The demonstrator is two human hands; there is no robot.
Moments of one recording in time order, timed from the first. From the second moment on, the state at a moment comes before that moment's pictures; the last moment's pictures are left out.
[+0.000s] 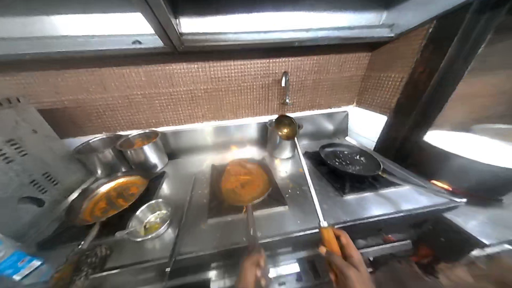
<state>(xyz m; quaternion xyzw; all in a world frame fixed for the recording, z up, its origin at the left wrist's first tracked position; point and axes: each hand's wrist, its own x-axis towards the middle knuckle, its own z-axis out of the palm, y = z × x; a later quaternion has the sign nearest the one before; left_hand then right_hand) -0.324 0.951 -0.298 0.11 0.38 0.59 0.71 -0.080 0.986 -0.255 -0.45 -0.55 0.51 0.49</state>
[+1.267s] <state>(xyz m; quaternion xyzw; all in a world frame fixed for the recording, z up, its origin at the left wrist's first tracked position) -0.319 0.929 -0.285 0.11 0.41 0.57 0.70 -0.090 0.977 -0.239 -0.47 -0.50 0.55 0.47</state>
